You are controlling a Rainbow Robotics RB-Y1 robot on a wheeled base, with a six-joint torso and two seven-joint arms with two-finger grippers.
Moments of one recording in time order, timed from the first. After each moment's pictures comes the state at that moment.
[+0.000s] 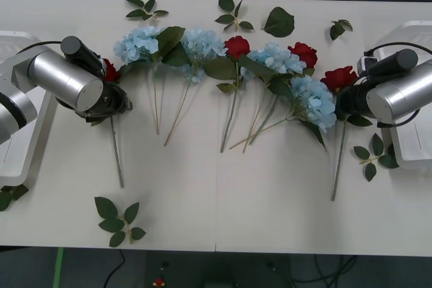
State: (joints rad) right arm -0.67 -0.78 0.61 -1.17 -0.64 0.87 0.99; left arm -0.84 0.74 -0.81 -1.10 0.81 0.96 -0.86
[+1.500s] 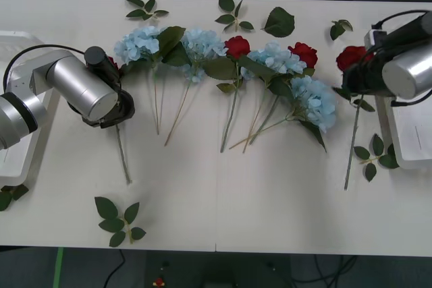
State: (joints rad) right arm -0.68 -0.87 0.51 -1.39 -0.69 1.05 1.01; left arm -0.87 0.74 -0.92 -1.17 0.75 1.04 -0.57
